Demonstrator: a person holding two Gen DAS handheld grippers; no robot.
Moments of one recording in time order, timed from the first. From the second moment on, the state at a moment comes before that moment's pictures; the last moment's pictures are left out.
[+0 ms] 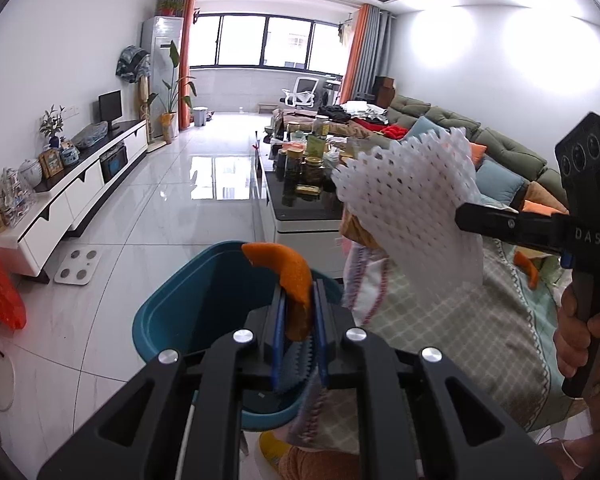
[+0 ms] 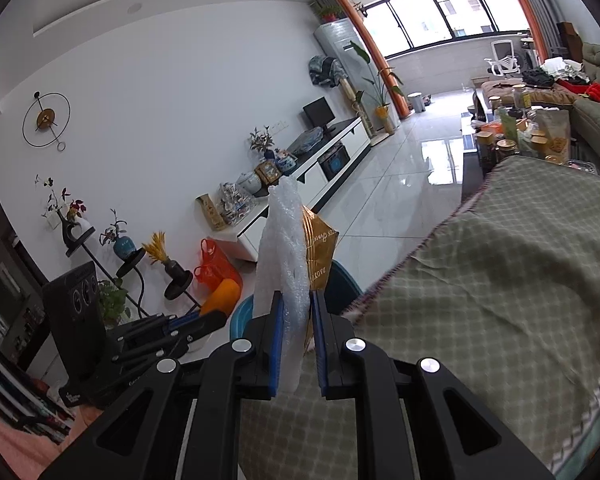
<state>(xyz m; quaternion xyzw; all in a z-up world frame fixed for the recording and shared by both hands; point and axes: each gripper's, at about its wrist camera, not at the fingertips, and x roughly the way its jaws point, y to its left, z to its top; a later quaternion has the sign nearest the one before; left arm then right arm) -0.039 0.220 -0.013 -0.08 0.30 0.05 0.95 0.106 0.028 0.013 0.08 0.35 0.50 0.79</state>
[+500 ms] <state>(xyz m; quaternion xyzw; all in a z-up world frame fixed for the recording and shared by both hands) -0.032 0.245 -0.024 -0.09 0.32 0.08 0.94 0.126 0.089 -0.005 0.05 0.39 0.49 0.77</state>
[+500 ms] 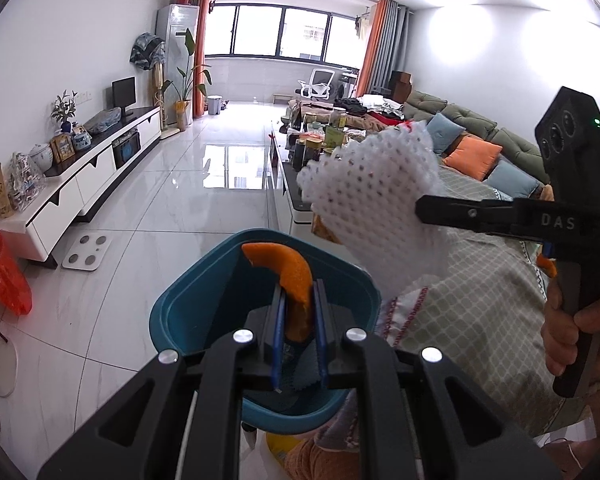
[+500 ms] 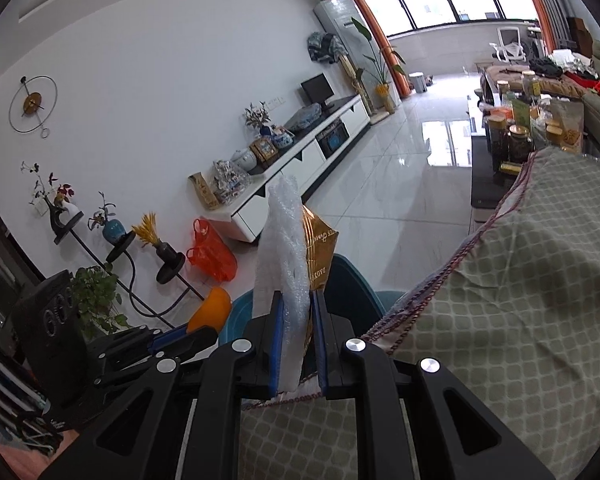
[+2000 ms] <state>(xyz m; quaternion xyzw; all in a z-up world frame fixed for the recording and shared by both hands) -0.023 0.228 -0.014 -0.11 0.29 0.05 0.95 0.110 0.057 -0.005 0.04 0.39 0.48 0.78</state>
